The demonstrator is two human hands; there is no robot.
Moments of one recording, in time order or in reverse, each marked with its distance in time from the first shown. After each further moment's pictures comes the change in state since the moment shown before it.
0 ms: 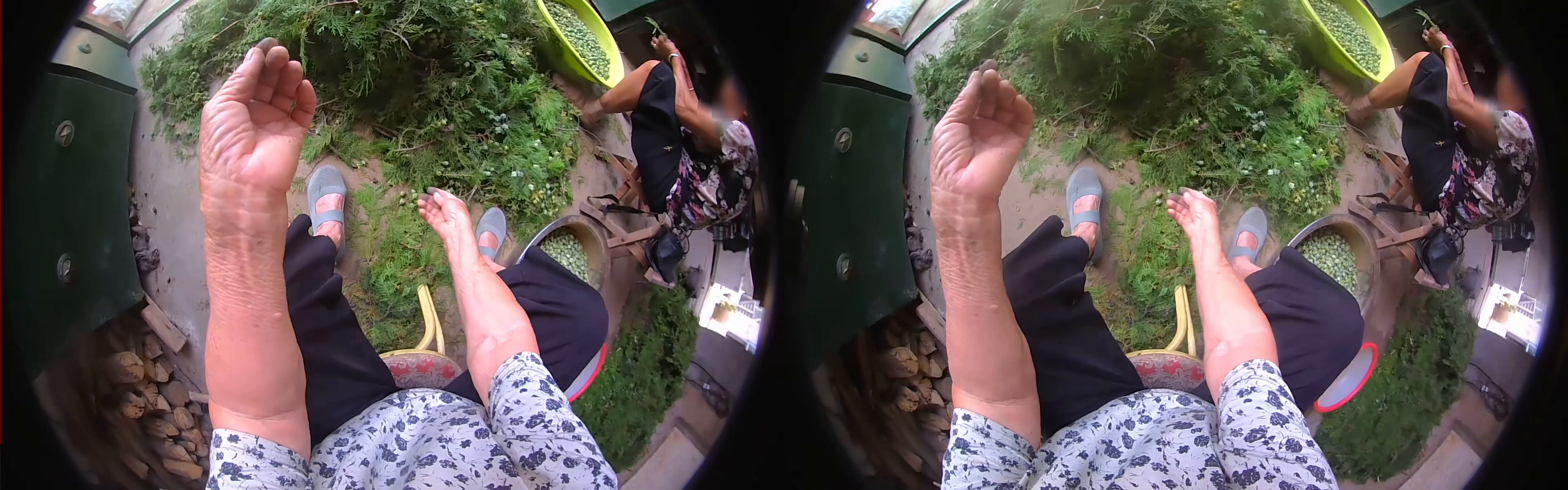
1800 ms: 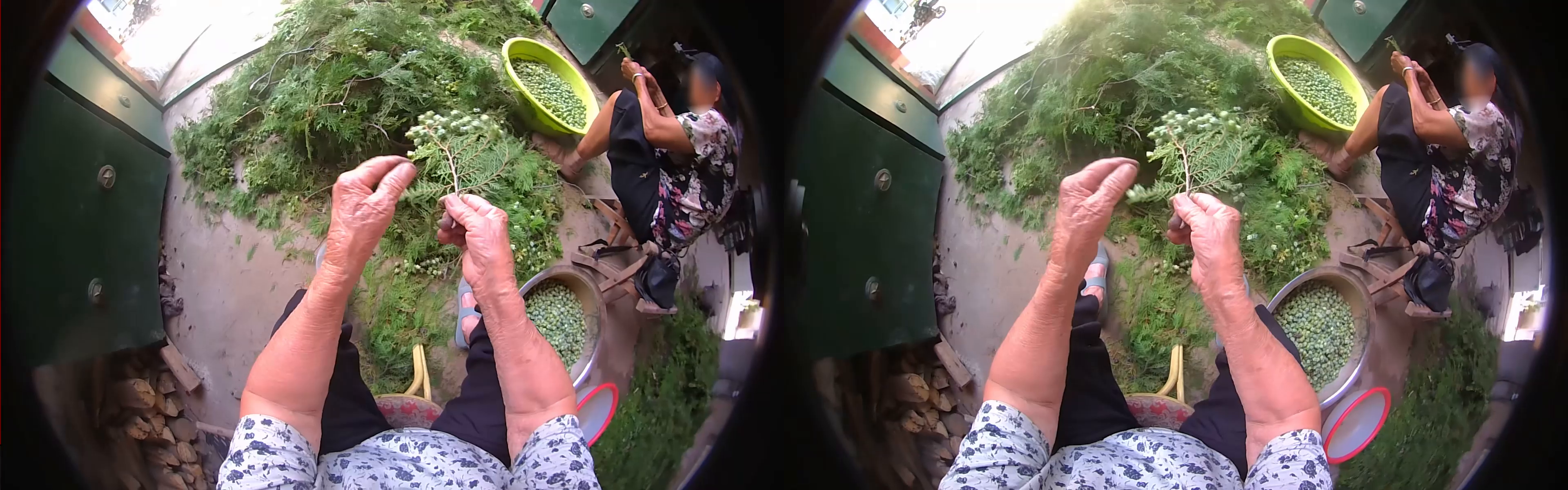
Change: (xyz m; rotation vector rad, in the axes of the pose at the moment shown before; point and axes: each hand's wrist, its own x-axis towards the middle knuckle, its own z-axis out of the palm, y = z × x) left_hand -0.033 -0.093 0.065 1.116 -0.353 0.352; right_hand -0.204 -0.157 0.123 -0.336 -0.205 -0.573
